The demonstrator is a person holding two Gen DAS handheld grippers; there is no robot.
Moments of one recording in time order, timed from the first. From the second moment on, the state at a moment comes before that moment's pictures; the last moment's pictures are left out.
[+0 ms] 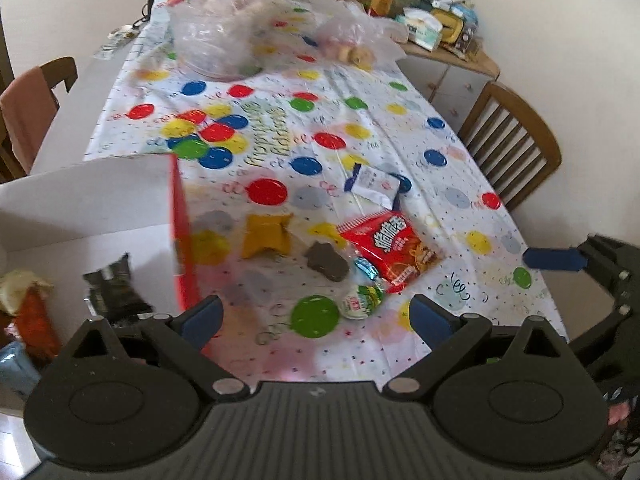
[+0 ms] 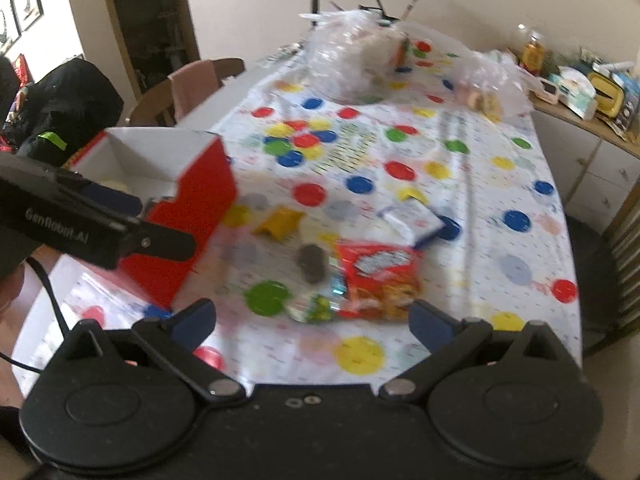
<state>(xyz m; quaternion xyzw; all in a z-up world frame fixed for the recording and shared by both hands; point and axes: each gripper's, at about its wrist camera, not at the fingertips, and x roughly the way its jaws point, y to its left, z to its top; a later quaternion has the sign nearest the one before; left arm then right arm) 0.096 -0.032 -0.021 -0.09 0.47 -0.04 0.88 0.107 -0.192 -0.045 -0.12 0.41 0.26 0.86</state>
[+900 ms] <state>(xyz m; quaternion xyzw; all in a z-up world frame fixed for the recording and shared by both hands) 0.159 -0.108 -0.113 0.03 0.53 -0.04 0.85 0.229 -0.210 -0.143 -0.12 0.50 0.27 0.81</state>
